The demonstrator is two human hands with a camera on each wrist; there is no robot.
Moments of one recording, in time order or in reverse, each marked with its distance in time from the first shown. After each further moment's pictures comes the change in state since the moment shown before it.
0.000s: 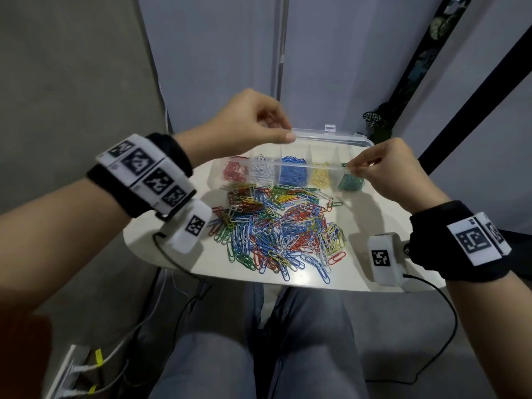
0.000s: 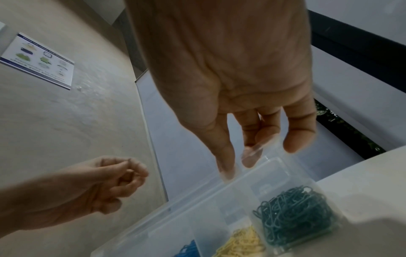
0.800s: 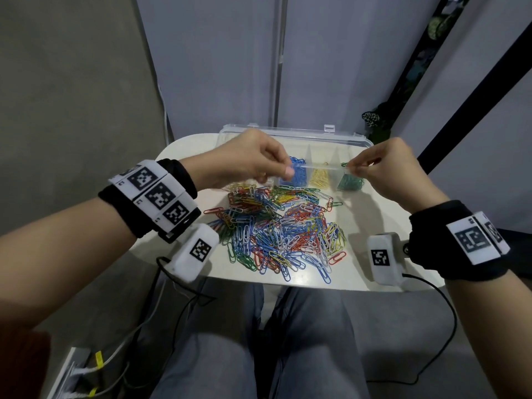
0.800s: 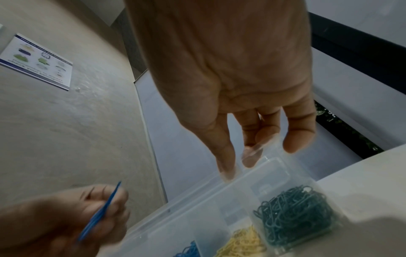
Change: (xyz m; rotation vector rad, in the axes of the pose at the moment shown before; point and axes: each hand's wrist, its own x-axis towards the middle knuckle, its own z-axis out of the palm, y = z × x) left_hand -0.024 -0.007 0.023 -0.310 -0.242 -0.257; right_hand -0.001 -0.001 0.000 0.005 0.015 0.008
